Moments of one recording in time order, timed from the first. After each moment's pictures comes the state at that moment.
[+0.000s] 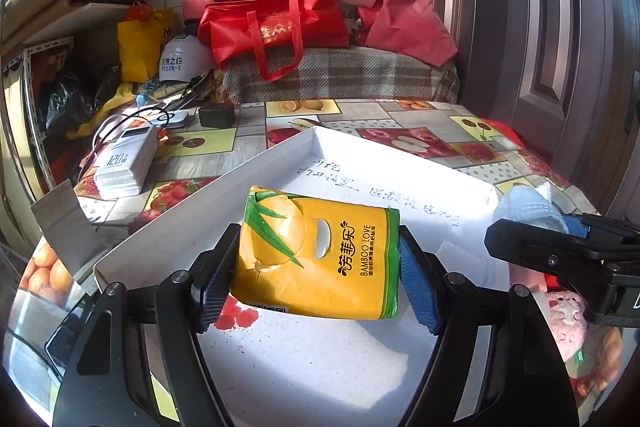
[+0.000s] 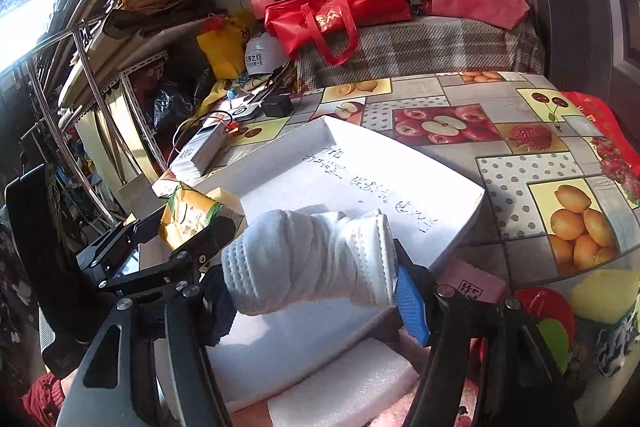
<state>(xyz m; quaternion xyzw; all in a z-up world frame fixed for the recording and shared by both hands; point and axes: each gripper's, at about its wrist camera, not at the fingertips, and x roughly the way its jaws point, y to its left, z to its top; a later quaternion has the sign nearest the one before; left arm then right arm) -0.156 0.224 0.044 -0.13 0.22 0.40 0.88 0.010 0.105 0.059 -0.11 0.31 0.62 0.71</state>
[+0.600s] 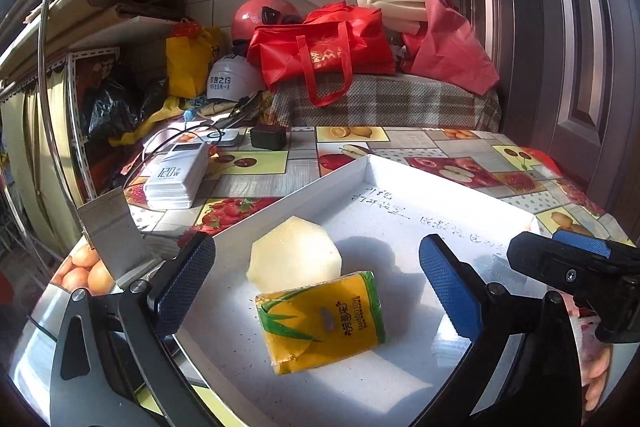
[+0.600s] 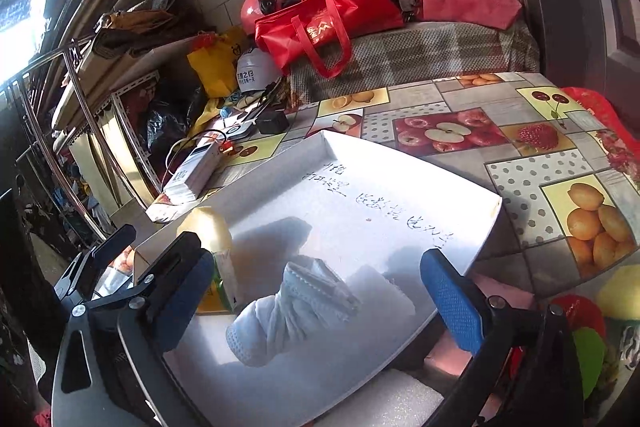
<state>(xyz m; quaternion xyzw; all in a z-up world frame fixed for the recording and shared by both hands) -0.180 0.231 0.048 -0.12 0.17 0.47 0.86 0.007 0.118 0.057 -0.07 0.30 0.62 0.73</state>
